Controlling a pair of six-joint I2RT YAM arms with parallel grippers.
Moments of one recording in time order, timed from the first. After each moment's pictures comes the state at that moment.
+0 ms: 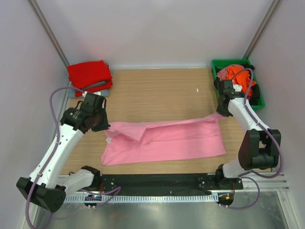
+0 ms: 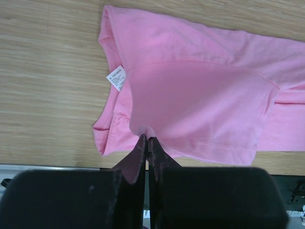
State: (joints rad) left arm -0.36 1.08 1.19 -1.14 -0.14 -0.53; right arm 0.02 1.50 1.14 -0.76 0.42 0.40
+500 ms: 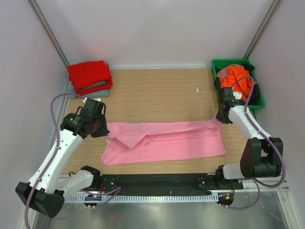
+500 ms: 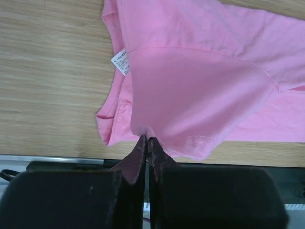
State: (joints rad) left arm -0.36 1.01 1.10 -1.16 -0.13 -0.53; right arm 0.02 1.40 1.01 -0.74 0.39 0.43
